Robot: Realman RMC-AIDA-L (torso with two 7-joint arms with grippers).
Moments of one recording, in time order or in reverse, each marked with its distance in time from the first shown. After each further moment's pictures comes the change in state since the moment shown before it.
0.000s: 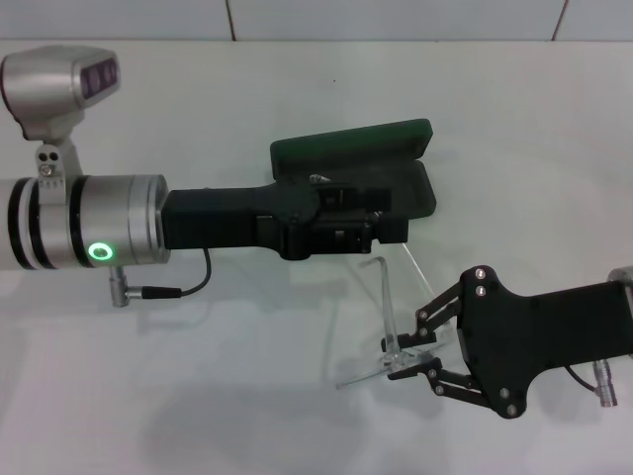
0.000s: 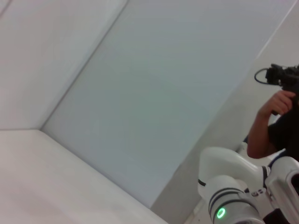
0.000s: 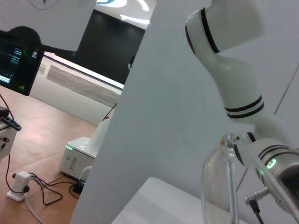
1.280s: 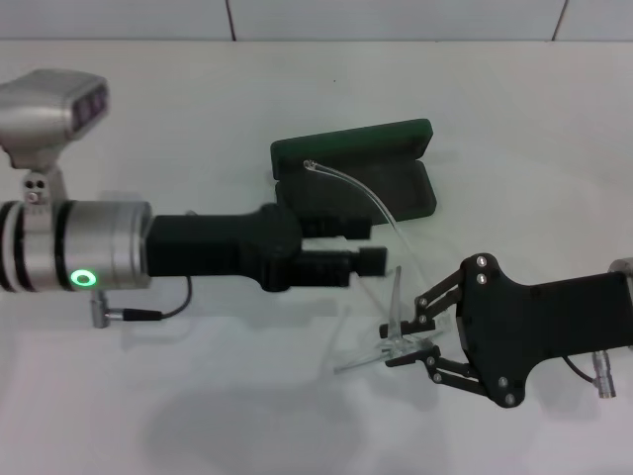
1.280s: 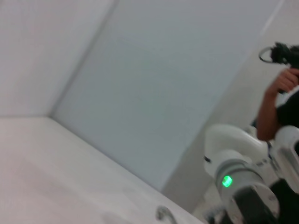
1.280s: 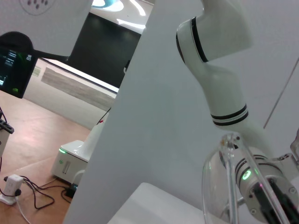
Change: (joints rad) left arm 0.037 0.010 0.000 -0.006 0.049 0.001 0.063; right arm 0.001 0.000 0.003 -0.006 0.025 -0.001 -0.004
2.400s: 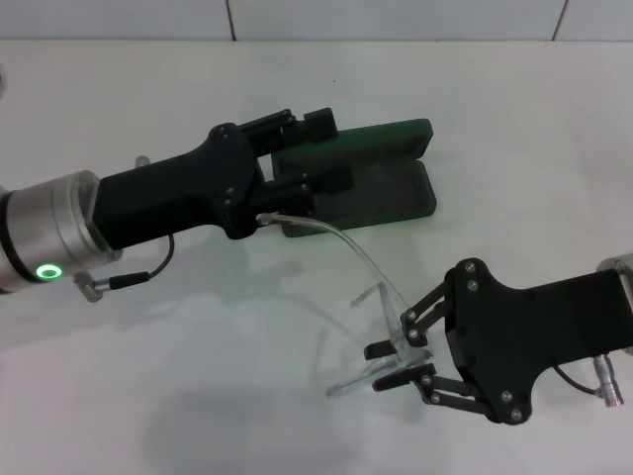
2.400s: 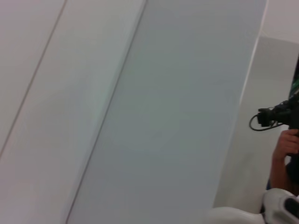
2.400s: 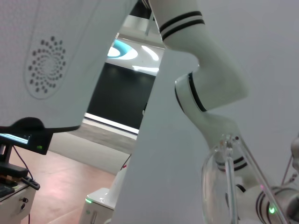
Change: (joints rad) left arm 0.085 0.003 -0.002 0.027 -0.265 0.110 0.253; right arm 0.078 0.002 -0.027 0.090 0.053 -0.107 0.092
